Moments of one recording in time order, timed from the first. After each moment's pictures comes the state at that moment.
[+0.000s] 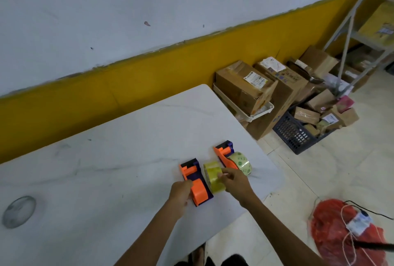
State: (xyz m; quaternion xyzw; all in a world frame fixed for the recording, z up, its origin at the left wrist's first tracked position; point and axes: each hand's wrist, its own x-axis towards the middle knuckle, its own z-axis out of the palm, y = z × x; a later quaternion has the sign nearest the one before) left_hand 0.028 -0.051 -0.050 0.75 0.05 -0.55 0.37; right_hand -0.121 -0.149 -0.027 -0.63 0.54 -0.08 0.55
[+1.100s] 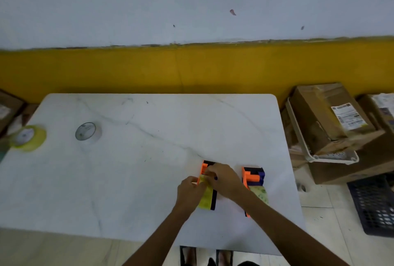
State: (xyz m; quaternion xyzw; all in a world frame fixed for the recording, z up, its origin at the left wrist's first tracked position) left_hand -0.012 -0.084 -0.038 0.85 0.09 -0.34 0.40; right_hand -0.032 -0.220 -0.046 -0.91 0.09 0.15 0.37
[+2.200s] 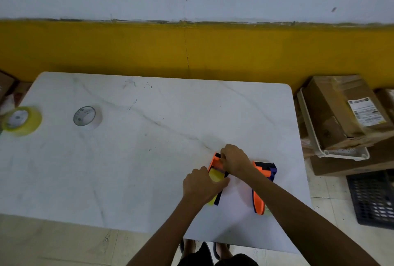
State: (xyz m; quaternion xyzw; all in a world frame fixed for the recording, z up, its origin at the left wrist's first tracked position) left_hand 0.006 -0.089 -0.061 0.94 -0.11 -0.29 0.14; right_hand 0.021 -0.235 -0.070 -0.94 0.13 0.25 0.21
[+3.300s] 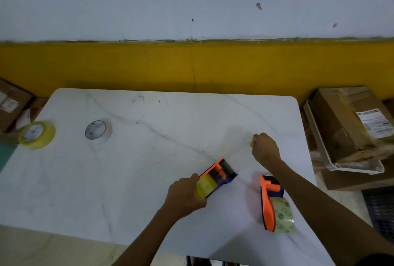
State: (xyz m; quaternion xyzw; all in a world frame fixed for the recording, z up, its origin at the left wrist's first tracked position) left_hand 0.043 -0.026 -0.036 0.92 -0.22 -0.28 0.13; right_hand 0.047 -0.315 -0.066 -0.94 0.26 0.11 0.18
